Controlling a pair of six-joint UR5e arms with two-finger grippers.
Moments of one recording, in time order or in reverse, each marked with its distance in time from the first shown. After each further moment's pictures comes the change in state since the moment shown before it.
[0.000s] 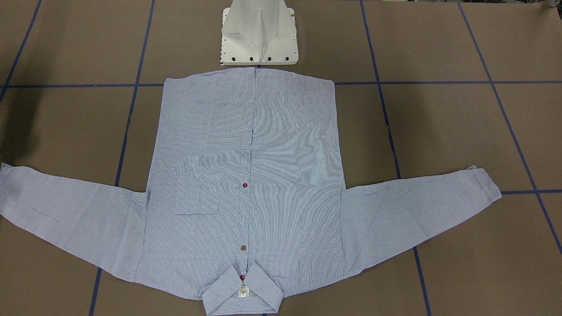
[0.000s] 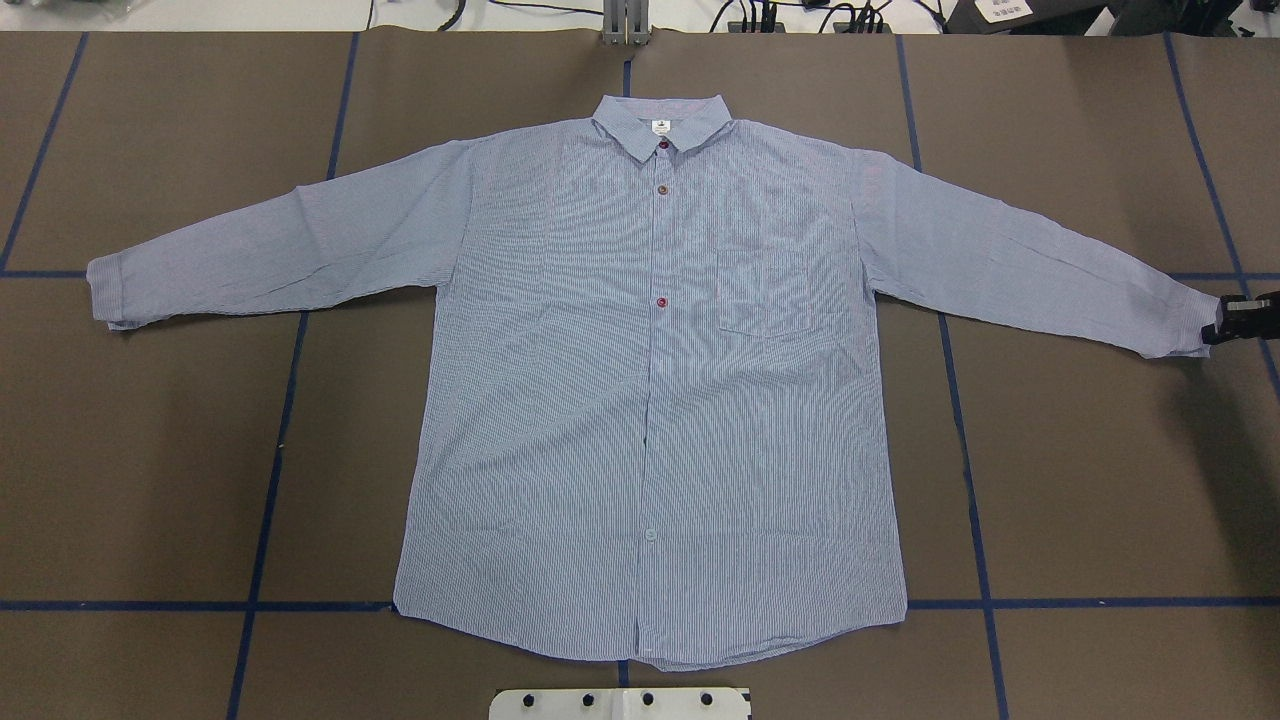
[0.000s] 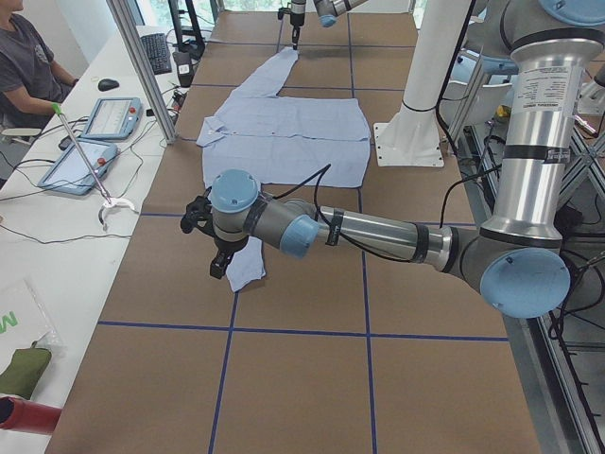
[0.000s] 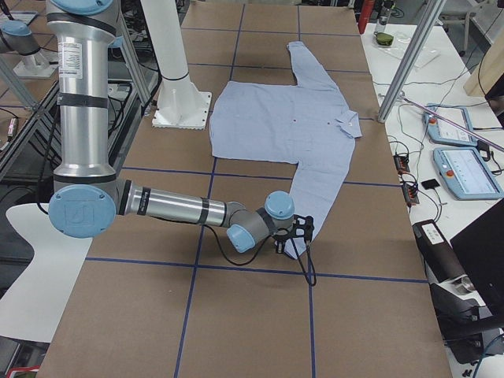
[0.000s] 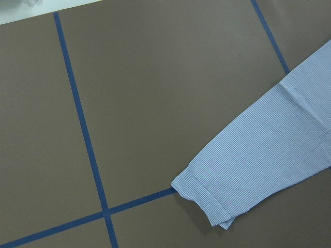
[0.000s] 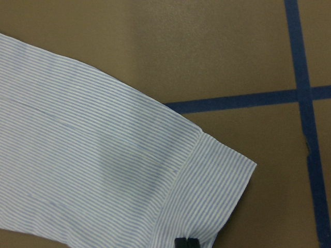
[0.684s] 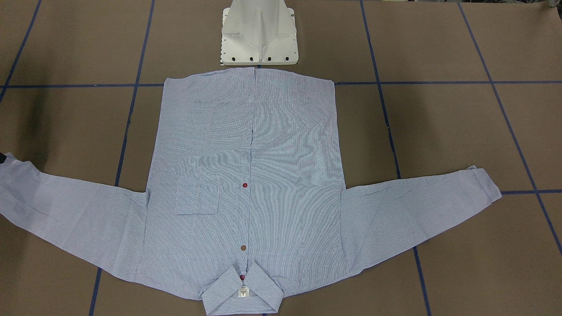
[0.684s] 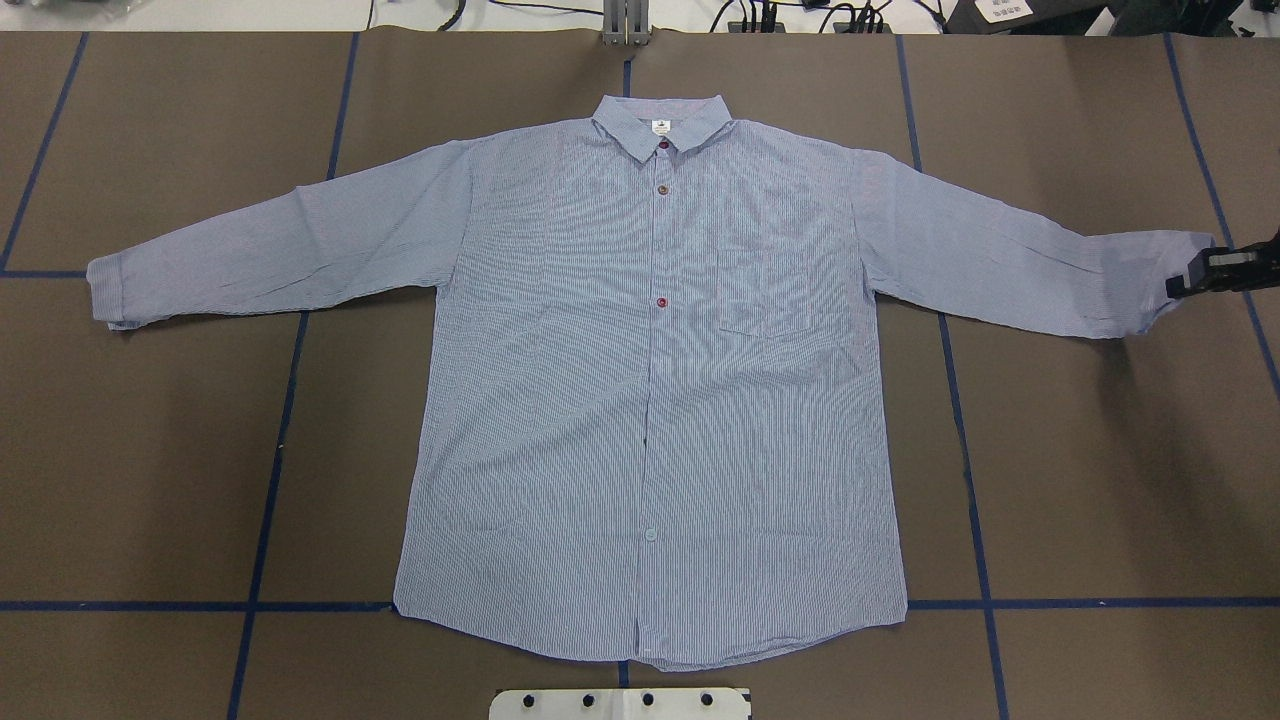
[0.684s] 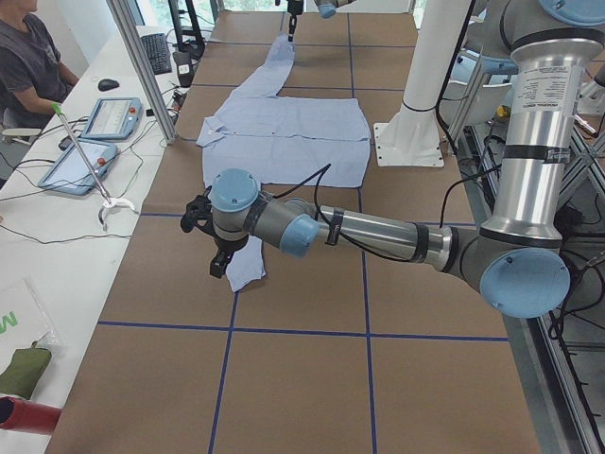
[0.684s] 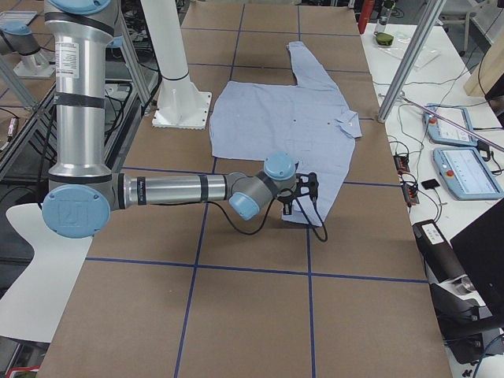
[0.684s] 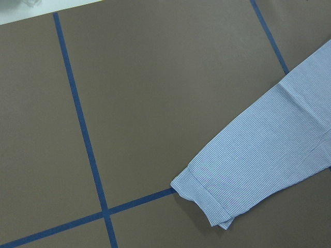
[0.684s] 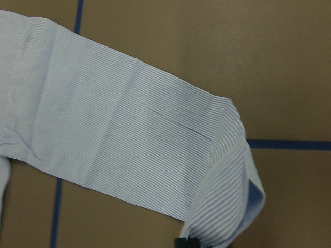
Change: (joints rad) left arm 0.000 0.000 -0.004 0.000 -0.011 -0.004; right arm 0.002 0.030 0.281 -0.109 0.064 0.001
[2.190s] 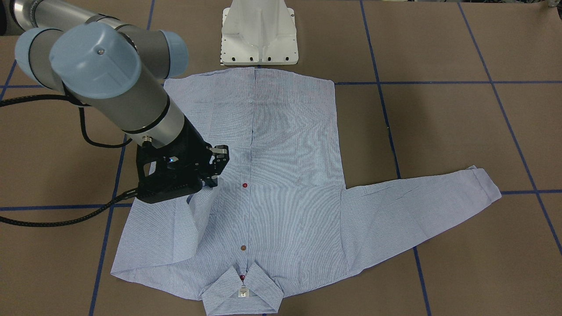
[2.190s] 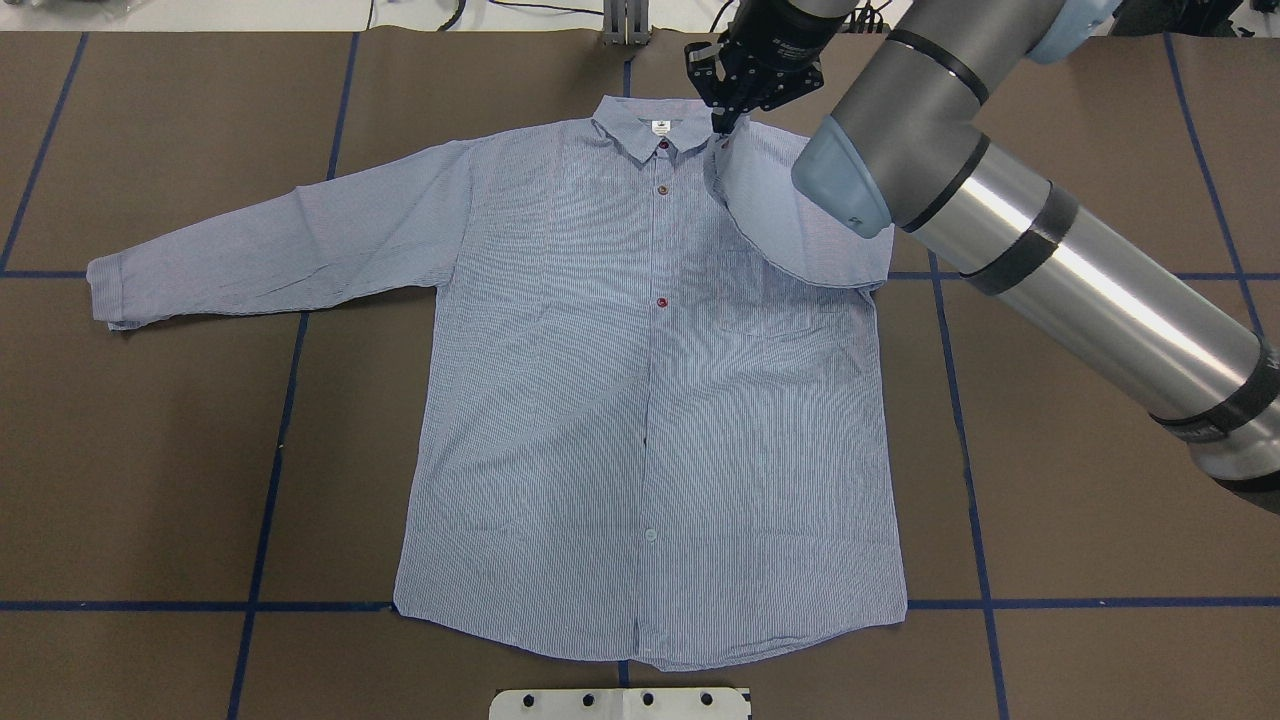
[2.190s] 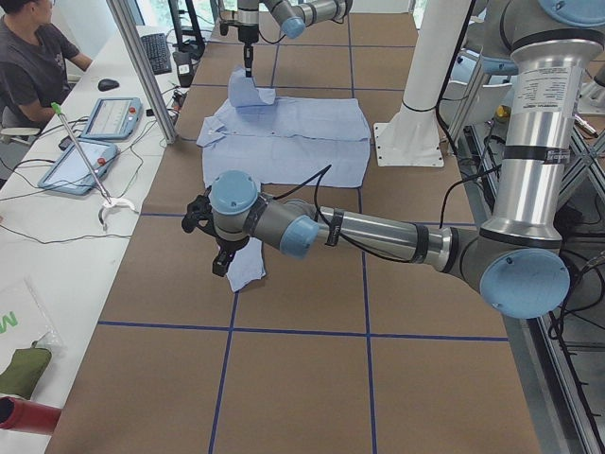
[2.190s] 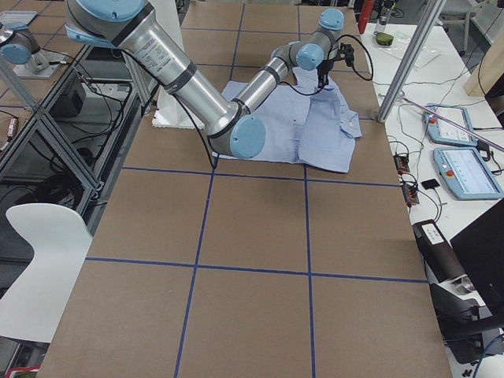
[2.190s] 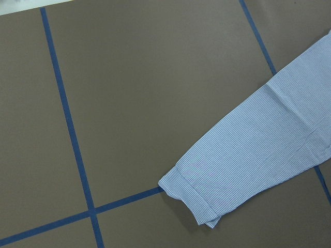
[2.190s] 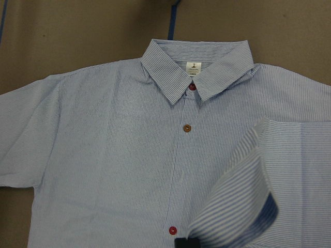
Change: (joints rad) left arm 0.000 0.000 0.007 0.001 -0.030 -0.007; right arm -0.293 0.935 -0.251 -0.575 -0.143 0.163
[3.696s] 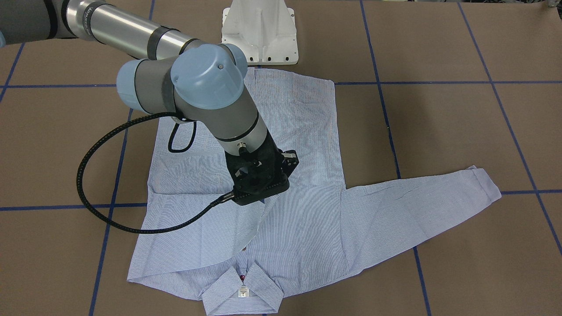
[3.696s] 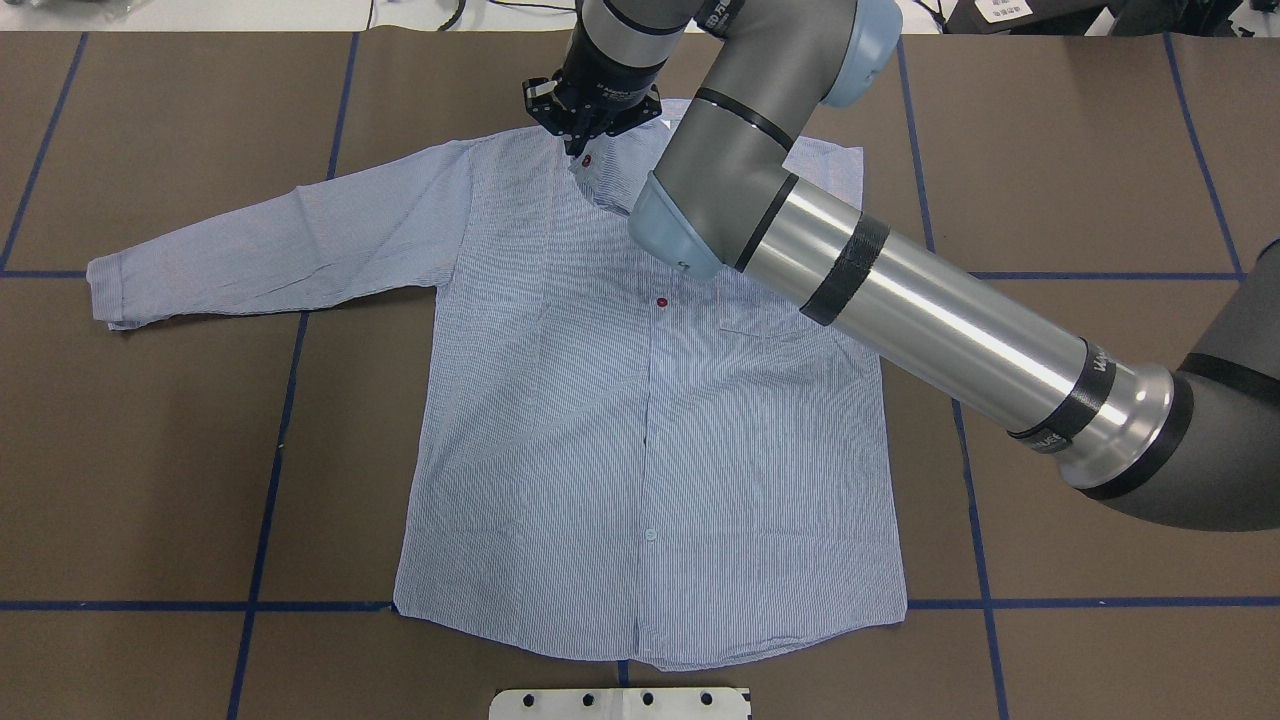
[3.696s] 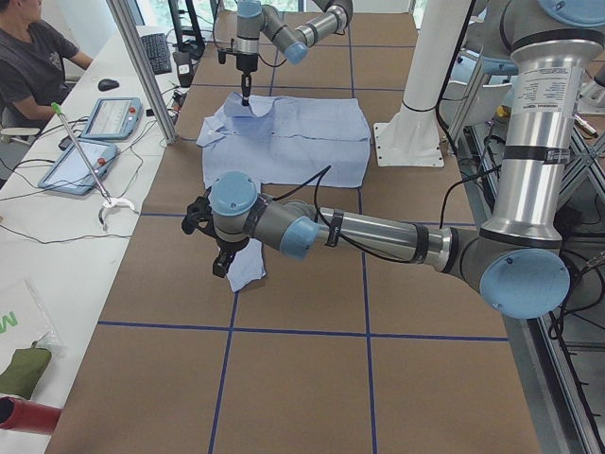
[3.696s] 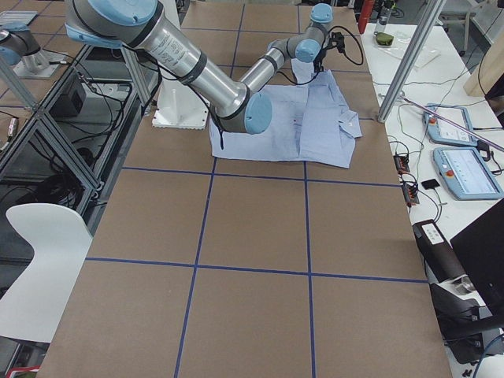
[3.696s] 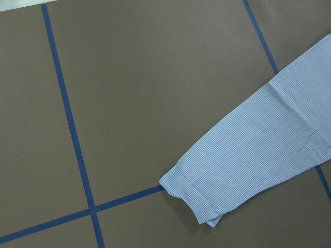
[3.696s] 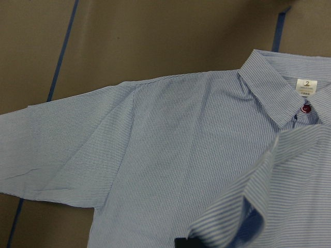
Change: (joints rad) left arm 0.000 0.000 0.001 0.000 -0.001 -0.006; right arm -0.132 0.157 -0.204 0.197 -0.097 0.076
